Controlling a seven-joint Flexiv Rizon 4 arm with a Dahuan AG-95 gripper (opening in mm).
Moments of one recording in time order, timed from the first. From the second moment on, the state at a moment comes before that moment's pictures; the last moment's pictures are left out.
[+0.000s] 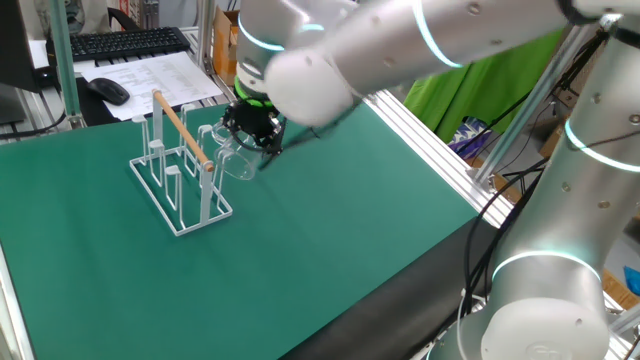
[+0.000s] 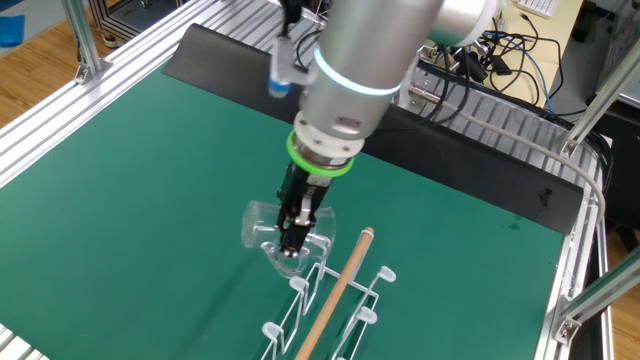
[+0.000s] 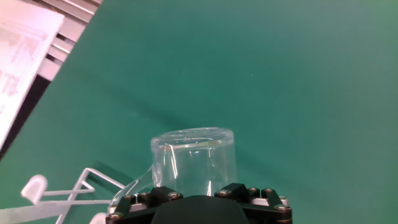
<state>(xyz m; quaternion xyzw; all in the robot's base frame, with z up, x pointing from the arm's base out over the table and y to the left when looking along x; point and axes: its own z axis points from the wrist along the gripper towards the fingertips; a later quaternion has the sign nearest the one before) 0.587 0.057 0.139 0.49 0.86 0.00 0.14</state>
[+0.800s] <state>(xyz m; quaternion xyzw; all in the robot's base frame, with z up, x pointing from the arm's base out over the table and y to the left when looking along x) 0.588 0.060 0.138 0.47 0.85 0.01 0.22</state>
